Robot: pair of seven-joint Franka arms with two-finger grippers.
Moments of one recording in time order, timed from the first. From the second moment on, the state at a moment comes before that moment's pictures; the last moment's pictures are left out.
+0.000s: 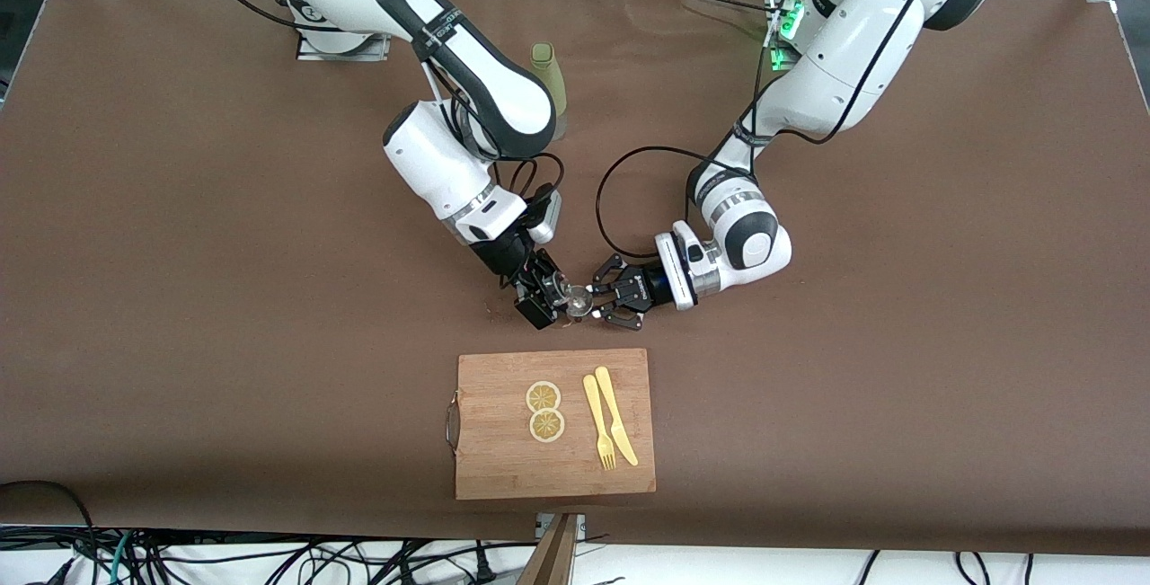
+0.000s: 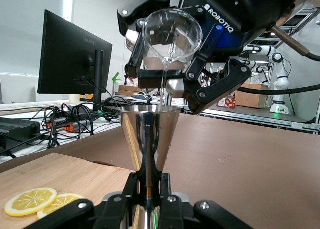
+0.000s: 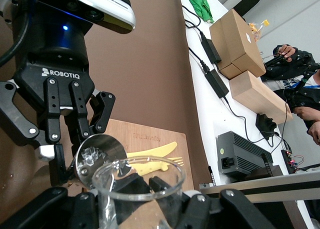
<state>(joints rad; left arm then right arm) -0.32 0.91 -0.17 -1.63 -2.17 2.09 2.62 0.48 0.70 0.33 -1.59 1.12 3.24 -2.29</state>
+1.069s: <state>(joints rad) -0.32 0.91 -0.17 -1.63 -2.17 2.09 2.62 0.48 0.70 0.34 -1.59 1.12 3.25 -2.01</state>
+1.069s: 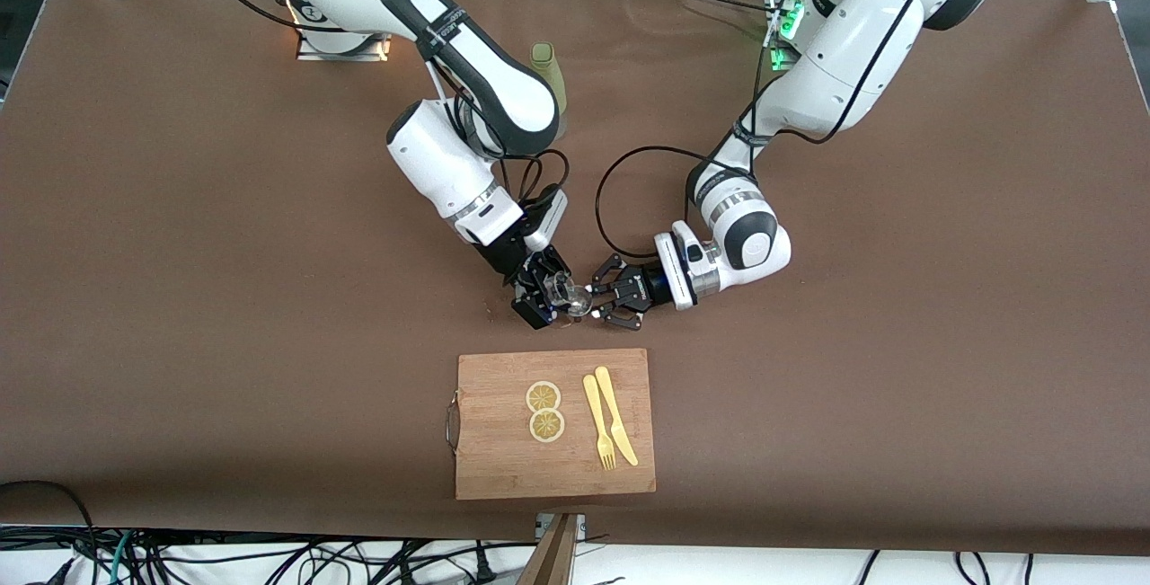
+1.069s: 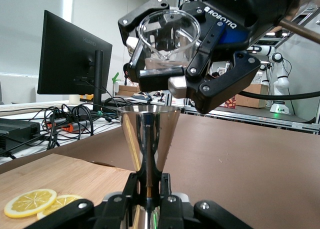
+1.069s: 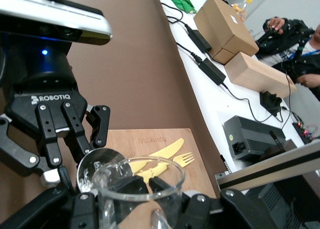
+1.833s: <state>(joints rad) -0.16 0.83 -0.15 -1.74 -1.96 2.00 2.64 0.28 0.60 0.33 -1.57 1.17 2.77 -1.82</state>
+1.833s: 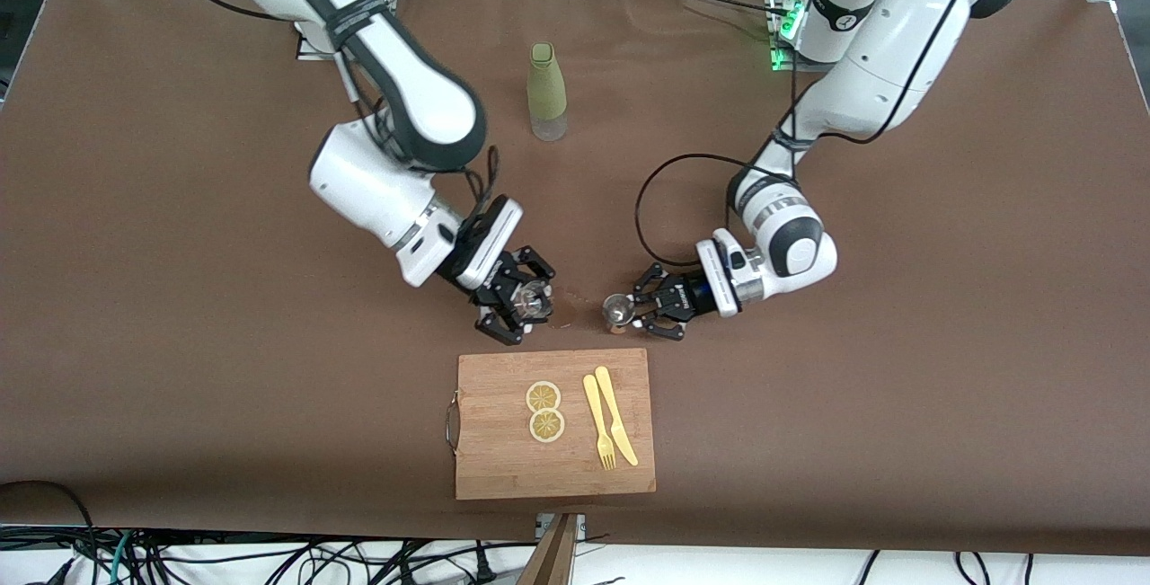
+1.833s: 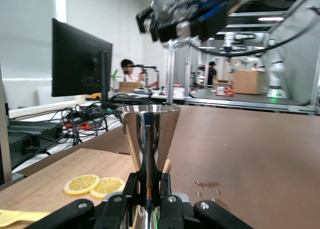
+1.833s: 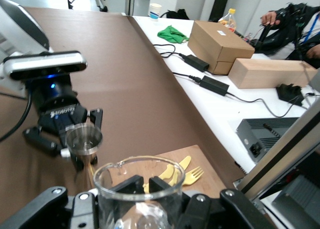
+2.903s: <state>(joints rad) 0.05 0.86 0.42 -1.74 -1.31 1.24 2.71 -0.20 0.78 0.31 -1.63 1.17 1.95 -2.16</state>
